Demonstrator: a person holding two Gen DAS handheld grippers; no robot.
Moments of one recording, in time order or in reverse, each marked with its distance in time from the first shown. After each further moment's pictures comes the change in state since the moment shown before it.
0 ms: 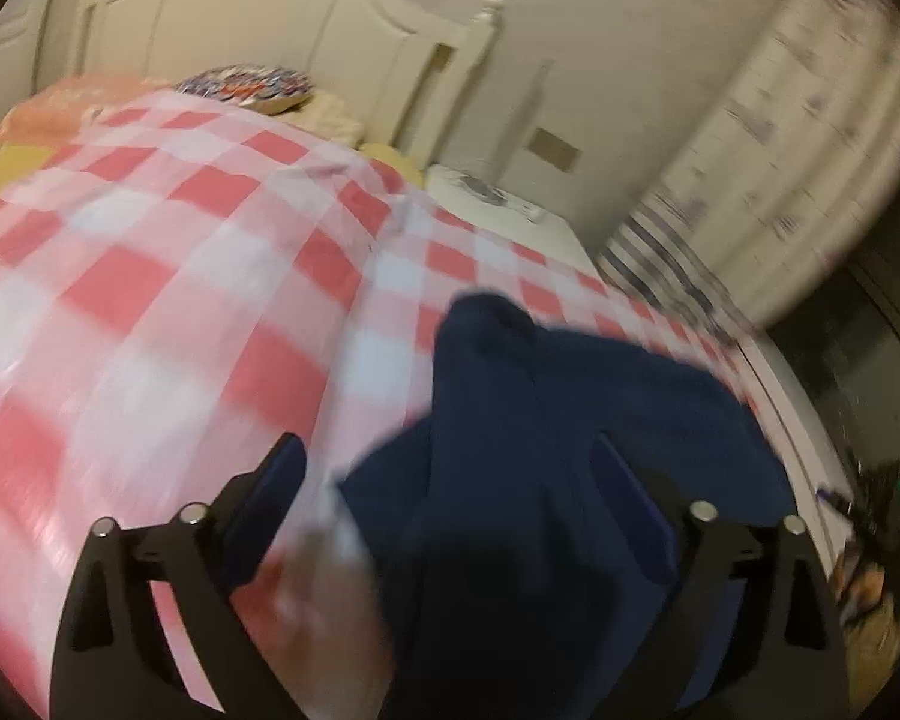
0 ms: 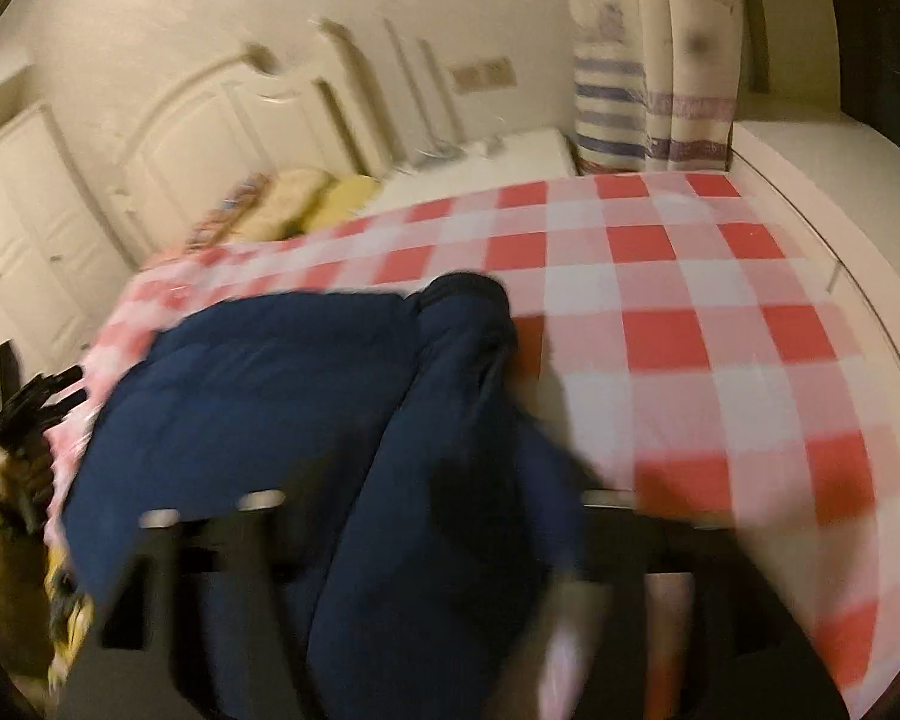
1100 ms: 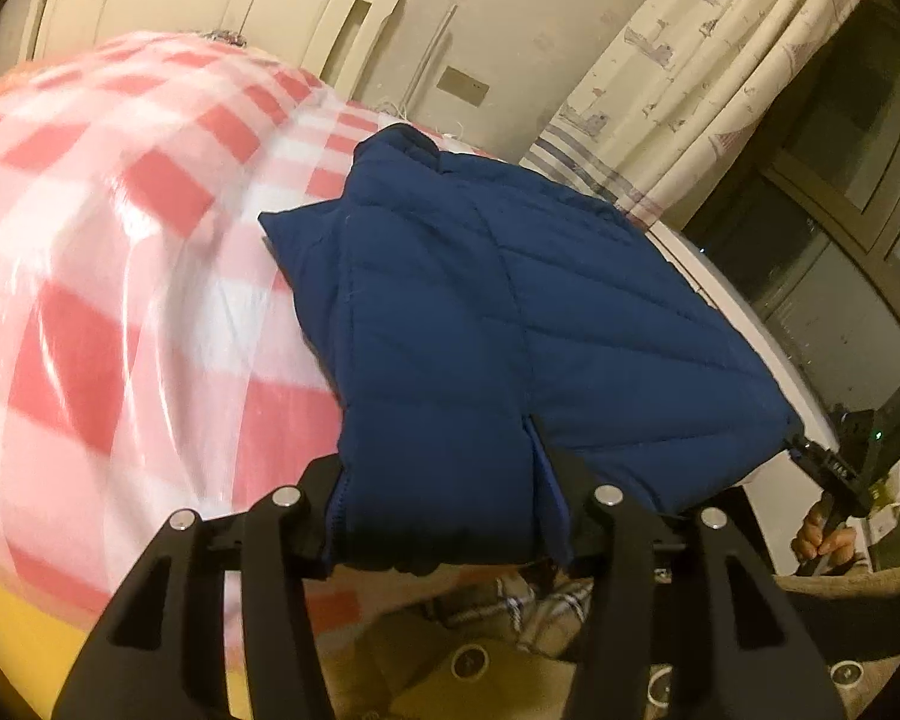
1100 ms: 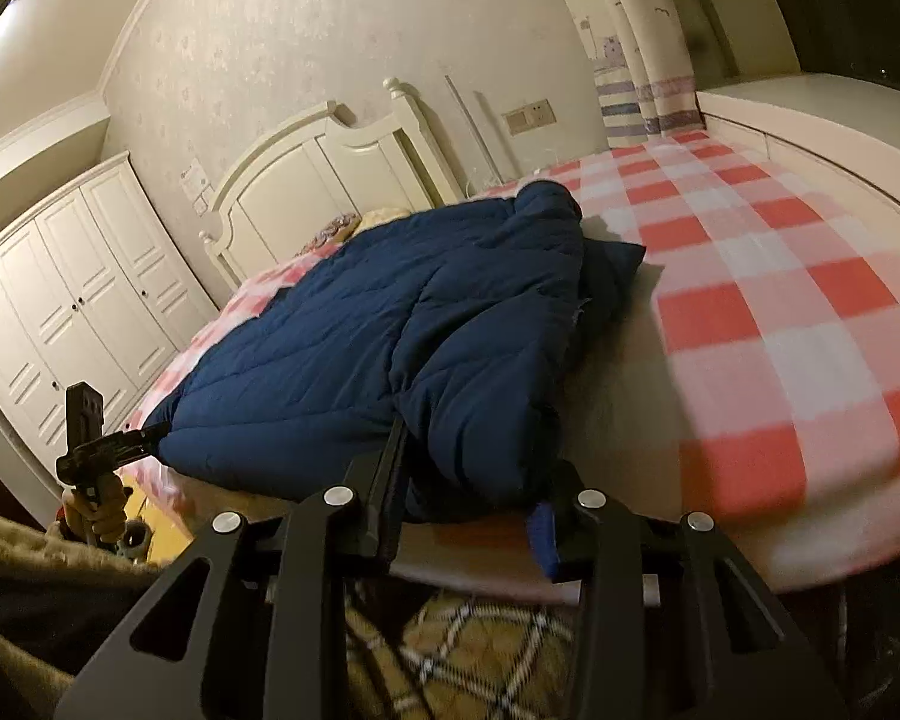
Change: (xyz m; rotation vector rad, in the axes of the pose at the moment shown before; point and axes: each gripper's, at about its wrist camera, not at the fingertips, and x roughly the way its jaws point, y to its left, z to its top) left arm -0.059 -0.035 -0.177 0.058 0.069 -0.155; right arm -0.093 0.025 -0.174 0.067 -0.114 0.173
